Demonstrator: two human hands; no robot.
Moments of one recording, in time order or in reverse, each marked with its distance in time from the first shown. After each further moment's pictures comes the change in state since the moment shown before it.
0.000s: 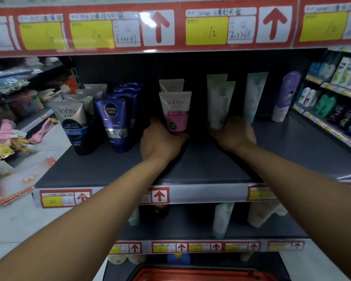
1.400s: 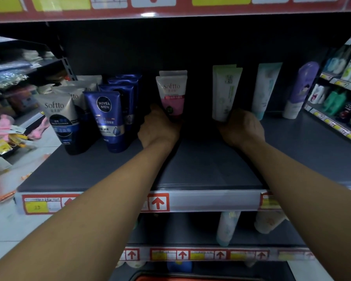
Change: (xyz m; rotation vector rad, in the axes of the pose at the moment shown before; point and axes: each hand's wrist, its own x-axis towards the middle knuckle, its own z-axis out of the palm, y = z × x) left_hand 0.045 0.006 0.022 0.136 0.055 -0.082; right_hand 0.034 0.014 0.017 -0.110 -0.009 -0.036
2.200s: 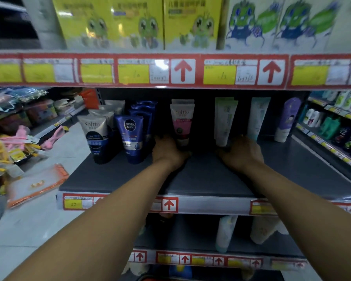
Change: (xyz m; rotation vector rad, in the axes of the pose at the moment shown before) left_hand -0.020 -0.018 -0.025 0.013 -0.221 0.106; right_hand -0.040 -0.009 -0.032 -0.122 -0.033 -0.075
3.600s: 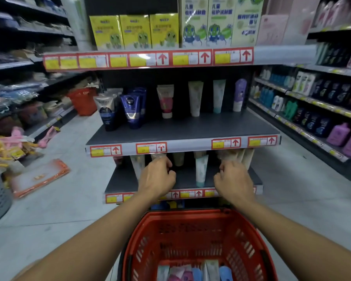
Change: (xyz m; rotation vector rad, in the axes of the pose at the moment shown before) left_hand -0.253 -0.059 -0.006 0.109 0.007 0.262; right_hand -0.280 0.056 0.007 0.002 0.193 0.005
